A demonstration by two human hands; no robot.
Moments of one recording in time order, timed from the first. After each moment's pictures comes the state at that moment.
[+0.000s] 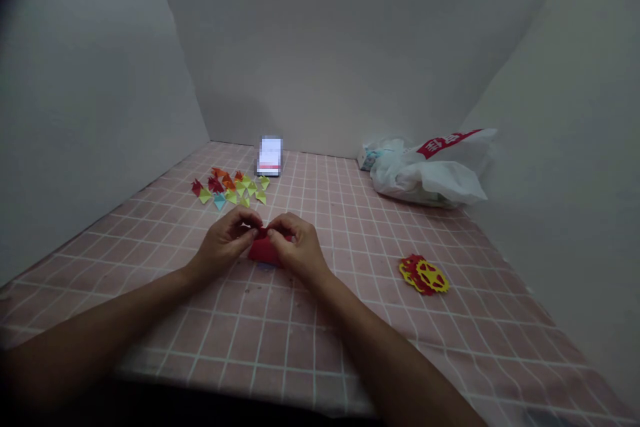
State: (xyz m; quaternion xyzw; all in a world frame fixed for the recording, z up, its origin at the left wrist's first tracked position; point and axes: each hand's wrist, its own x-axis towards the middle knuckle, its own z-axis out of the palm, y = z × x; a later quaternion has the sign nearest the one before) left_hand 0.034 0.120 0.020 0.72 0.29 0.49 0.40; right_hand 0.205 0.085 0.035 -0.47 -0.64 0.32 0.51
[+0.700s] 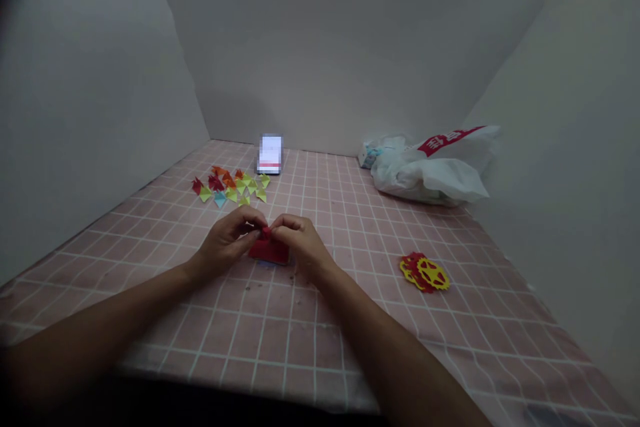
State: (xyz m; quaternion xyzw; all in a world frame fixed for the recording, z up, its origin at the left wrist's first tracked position) left_hand 0.032 0.121 0.023 0.77 0.25 0.45 0.38; right_hand 0.206 0.091 0.031 -0.44 -0.50 0.55 0.51
